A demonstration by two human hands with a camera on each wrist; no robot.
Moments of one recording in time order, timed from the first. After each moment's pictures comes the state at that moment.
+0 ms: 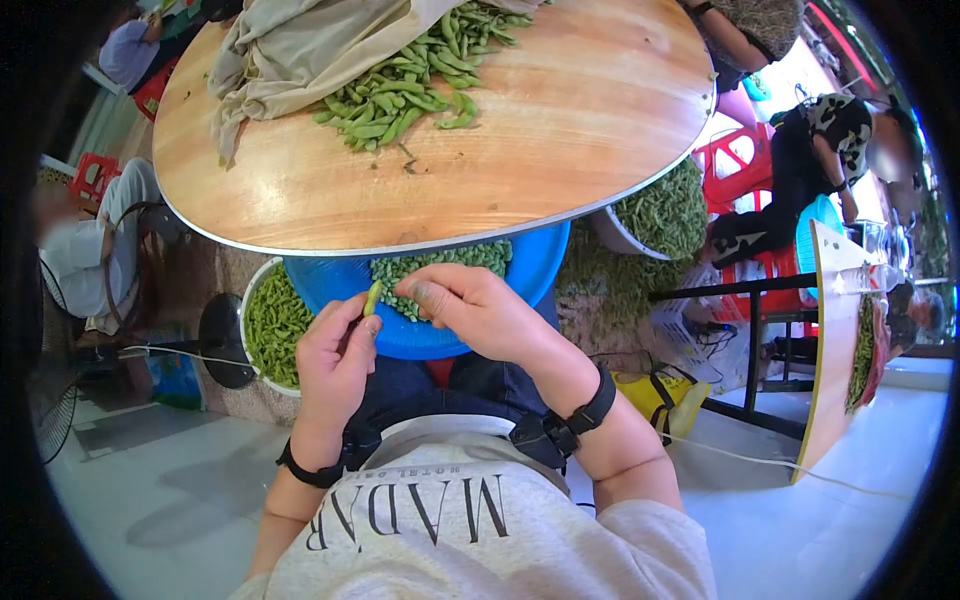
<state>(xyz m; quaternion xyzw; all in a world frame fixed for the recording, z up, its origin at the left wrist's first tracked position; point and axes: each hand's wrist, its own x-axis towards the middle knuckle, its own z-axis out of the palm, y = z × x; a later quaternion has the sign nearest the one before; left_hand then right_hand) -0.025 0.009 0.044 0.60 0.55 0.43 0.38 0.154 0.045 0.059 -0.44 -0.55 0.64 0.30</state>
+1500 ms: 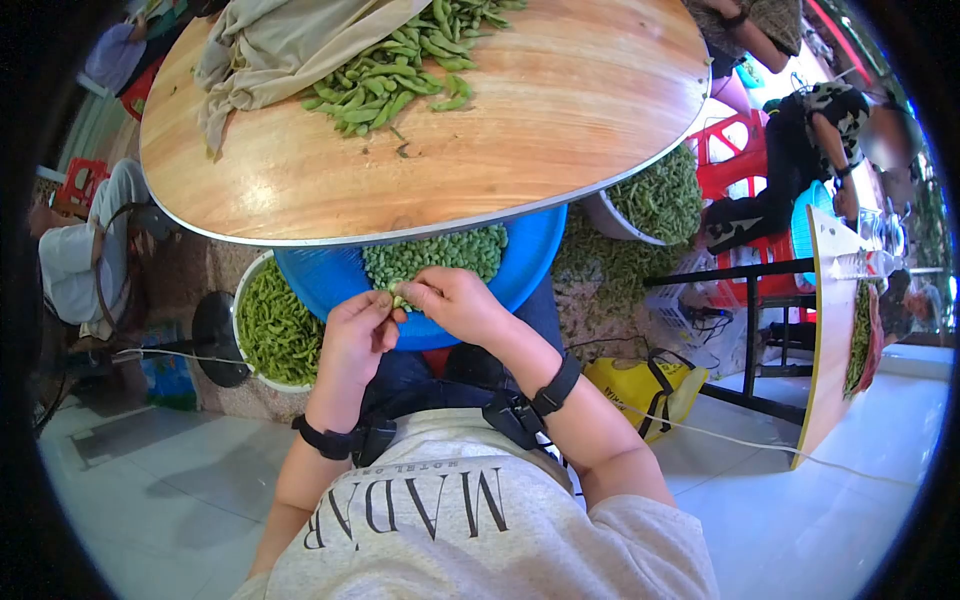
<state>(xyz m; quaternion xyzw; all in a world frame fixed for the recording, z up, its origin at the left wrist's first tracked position) -0.025 0.021 -0.017 0.23 0.49 0.41 0.74 0.137 0.041 -0.016 -0.52 -0.59 0.54 0.30</state>
